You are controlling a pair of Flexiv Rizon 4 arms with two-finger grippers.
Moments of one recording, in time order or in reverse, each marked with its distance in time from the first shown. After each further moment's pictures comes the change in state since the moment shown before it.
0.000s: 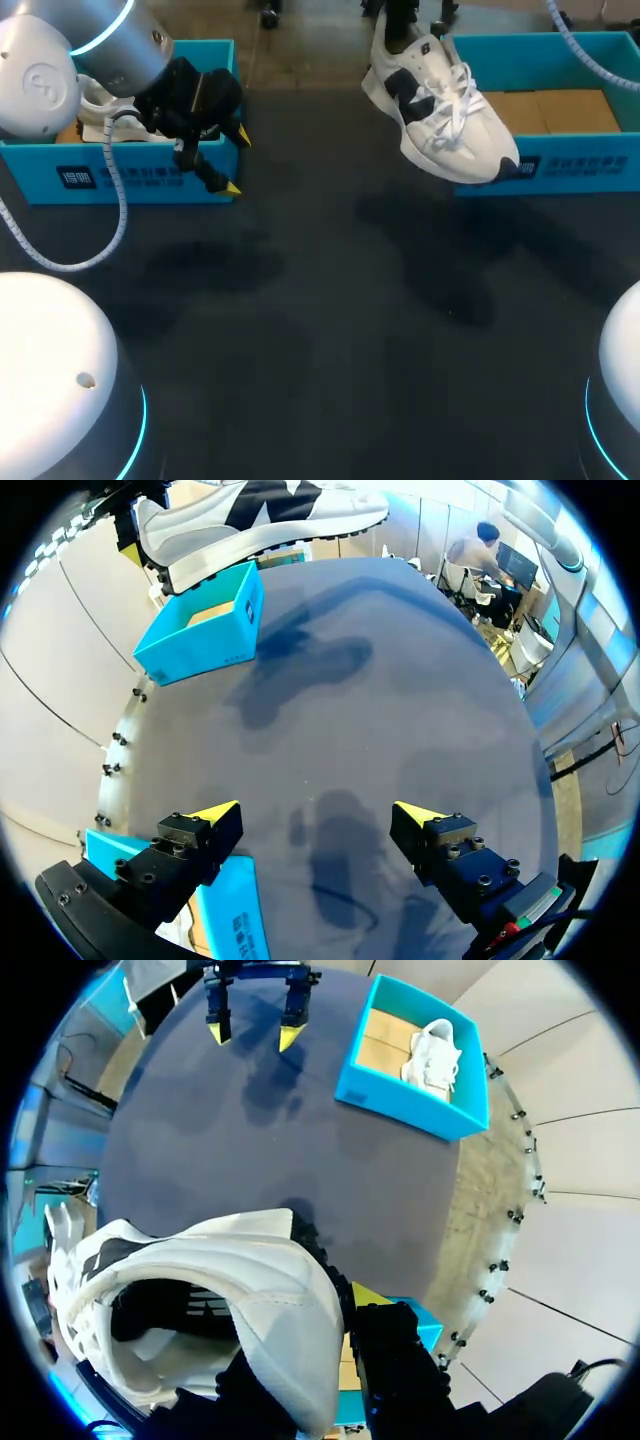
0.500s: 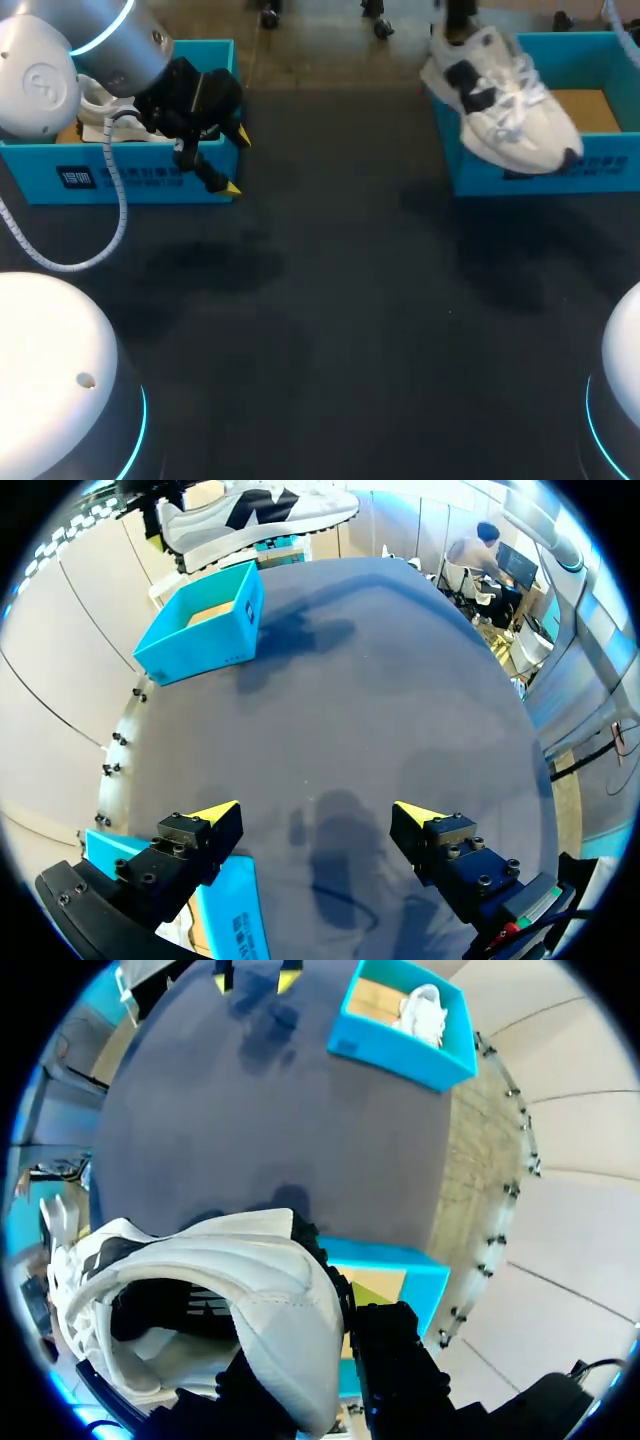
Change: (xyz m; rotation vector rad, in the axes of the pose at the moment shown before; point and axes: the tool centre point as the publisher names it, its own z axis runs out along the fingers) left arm 0.000 0.000 0.000 0.000 0.000 0.000; right arm 0.002 -0.105 0.005 0.087 -0.021 0.032
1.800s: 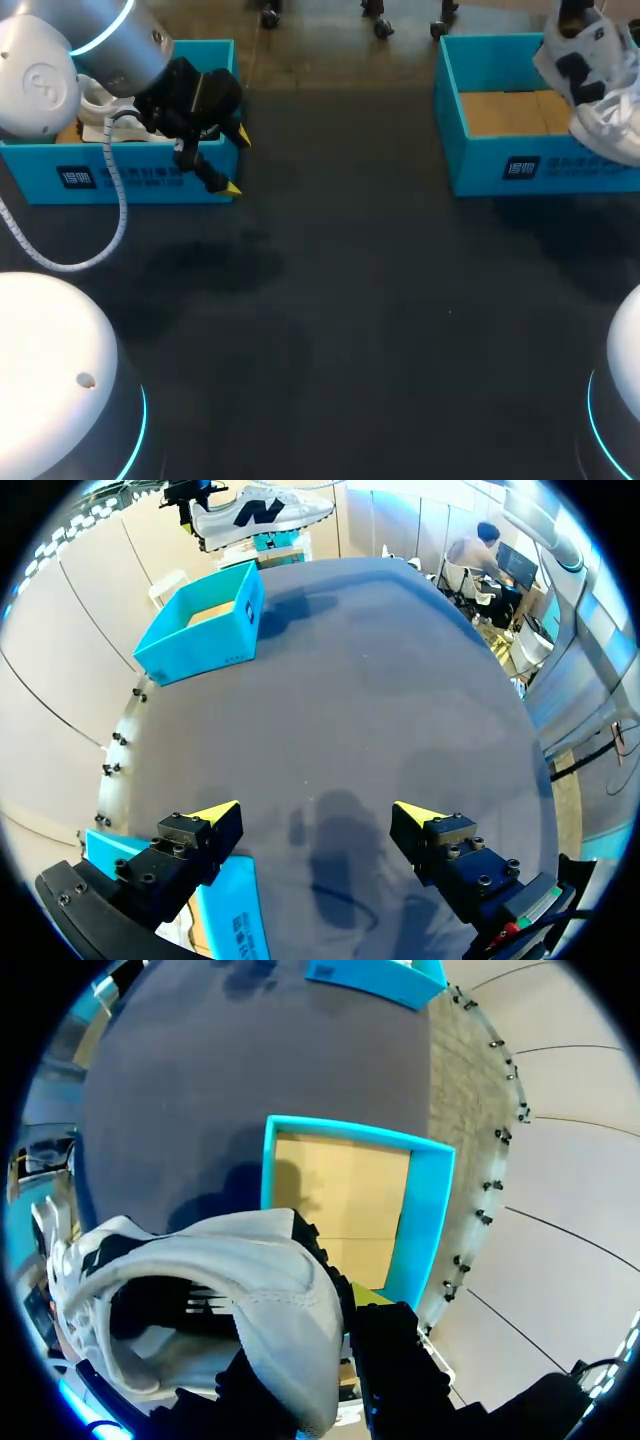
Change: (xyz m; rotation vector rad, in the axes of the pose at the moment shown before) left arm 0.000 0.000 0.000 0.000 0.000 0.000; right arm 0.009 -0.159 0.019 0.135 -0.034 0.087
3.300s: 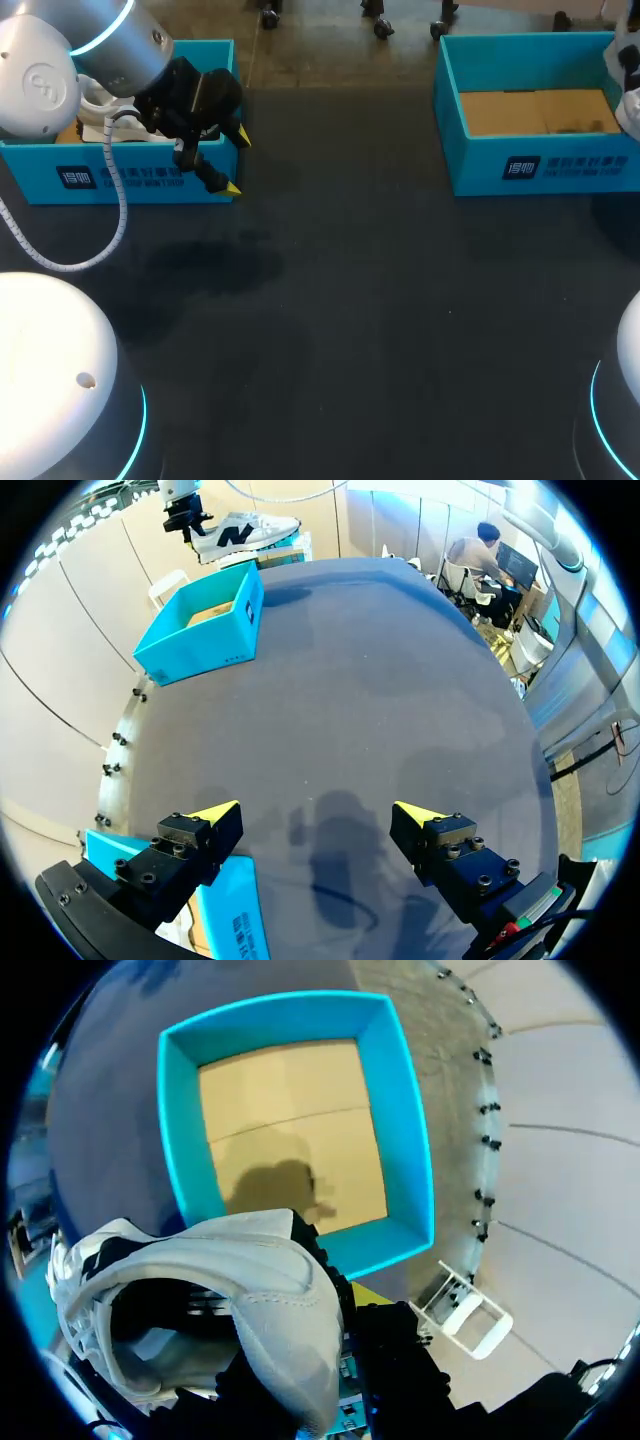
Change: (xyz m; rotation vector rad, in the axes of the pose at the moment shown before) left arm 0.000 0.000 0.000 0.000 0.000 0.000; right arm -0.043 -0.150 0.110 0.074 0.072 0.324
